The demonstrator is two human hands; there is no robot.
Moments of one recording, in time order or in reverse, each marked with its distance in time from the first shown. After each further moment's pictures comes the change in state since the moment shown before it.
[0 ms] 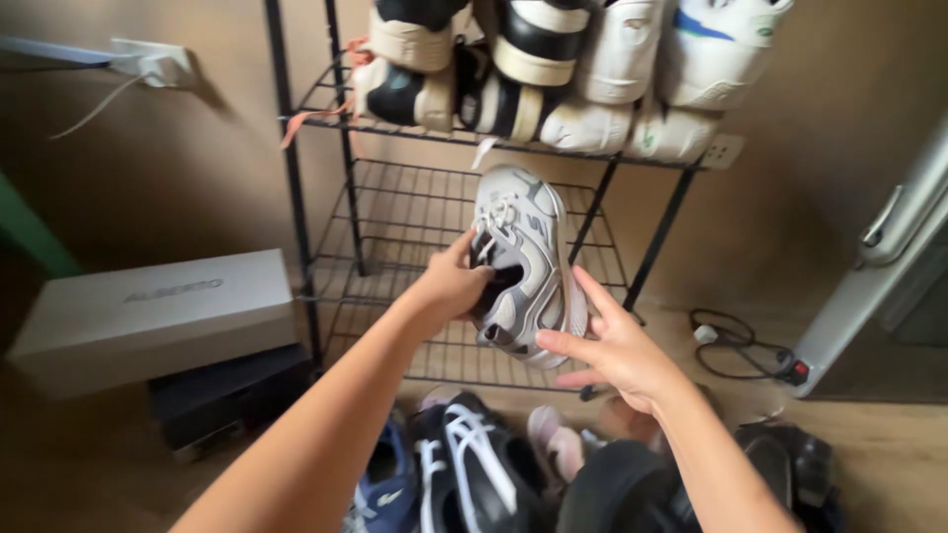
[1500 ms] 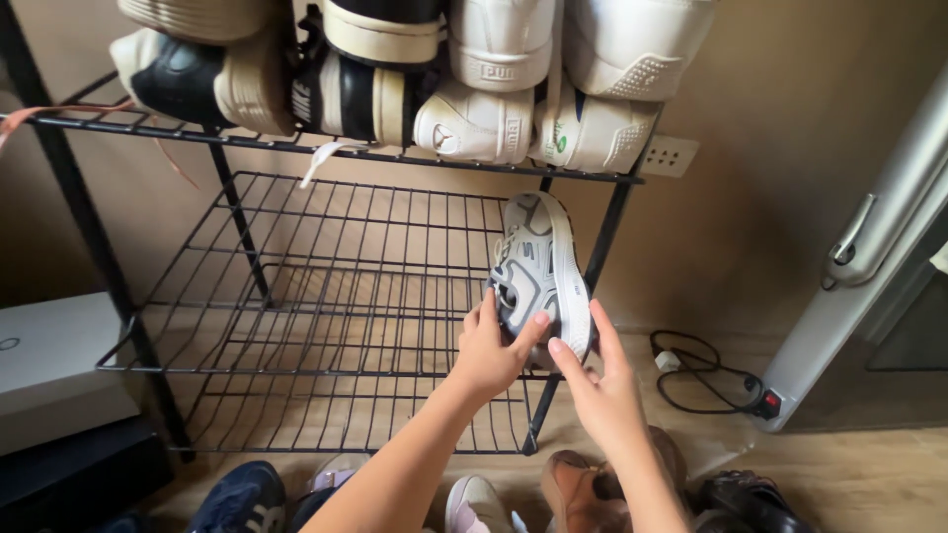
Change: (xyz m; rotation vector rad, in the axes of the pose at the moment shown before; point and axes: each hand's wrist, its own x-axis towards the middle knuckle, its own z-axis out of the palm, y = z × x) left_hand 0.140 -0.089 0.231 0.211 0.054 0.141; right_hand 0.164 0.131 -0.151 0.005 0.450 -0.466
